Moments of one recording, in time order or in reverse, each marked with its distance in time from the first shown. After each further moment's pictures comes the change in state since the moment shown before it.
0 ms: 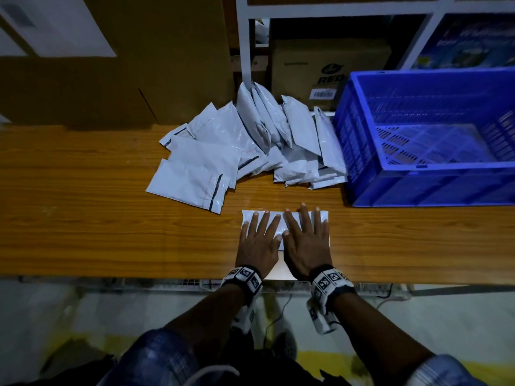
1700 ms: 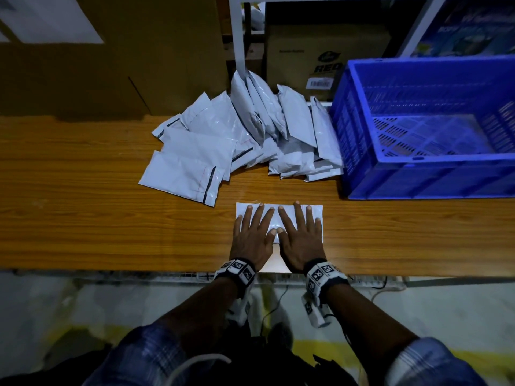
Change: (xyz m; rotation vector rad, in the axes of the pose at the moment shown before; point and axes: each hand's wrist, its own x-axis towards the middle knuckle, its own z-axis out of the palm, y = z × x) left_hand 0.000 -0.009 0.002 -0.004 -0.038 -0.013; right_hand 0.000 0.001 0.011 0.017 -0.065 0.012
